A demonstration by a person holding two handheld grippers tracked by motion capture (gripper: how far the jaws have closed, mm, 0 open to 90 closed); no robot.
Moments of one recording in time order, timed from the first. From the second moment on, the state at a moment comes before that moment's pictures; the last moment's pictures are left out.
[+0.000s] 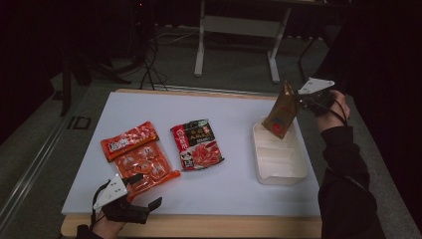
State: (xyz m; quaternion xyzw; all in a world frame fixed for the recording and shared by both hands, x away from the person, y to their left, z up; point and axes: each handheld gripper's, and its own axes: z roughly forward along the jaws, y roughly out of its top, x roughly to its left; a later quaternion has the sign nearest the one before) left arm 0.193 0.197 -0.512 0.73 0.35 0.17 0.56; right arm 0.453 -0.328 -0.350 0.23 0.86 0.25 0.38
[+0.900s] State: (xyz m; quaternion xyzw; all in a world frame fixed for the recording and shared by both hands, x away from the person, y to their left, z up) left arm 0.192 0.197 -0.512 0.73 0.35 0.17 0.56; right arm 0.453 -0.324 -0.349 0.22 0.85 0.30 0.38
